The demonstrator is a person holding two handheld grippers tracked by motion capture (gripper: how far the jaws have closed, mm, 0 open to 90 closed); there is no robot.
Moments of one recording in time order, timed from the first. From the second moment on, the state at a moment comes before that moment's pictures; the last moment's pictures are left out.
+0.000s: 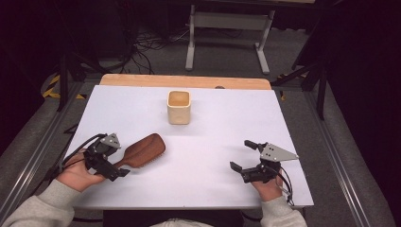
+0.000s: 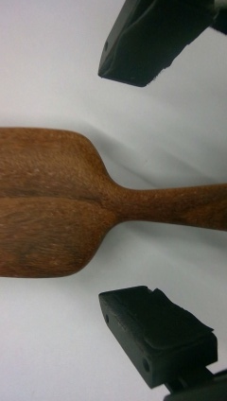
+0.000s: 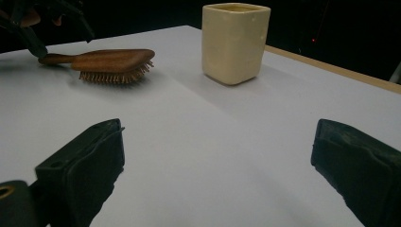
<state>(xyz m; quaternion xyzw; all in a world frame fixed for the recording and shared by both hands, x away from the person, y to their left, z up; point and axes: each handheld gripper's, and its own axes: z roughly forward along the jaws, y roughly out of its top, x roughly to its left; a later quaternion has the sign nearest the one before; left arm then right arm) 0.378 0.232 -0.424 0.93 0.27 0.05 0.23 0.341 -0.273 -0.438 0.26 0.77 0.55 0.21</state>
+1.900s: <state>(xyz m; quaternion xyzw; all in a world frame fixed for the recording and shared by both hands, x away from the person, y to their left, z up) 0.365 0.225 -0.433 0.92 0.27 0.06 0.26 0.341 -0.272 -0.438 0.25 0.77 0.55 0.21</state>
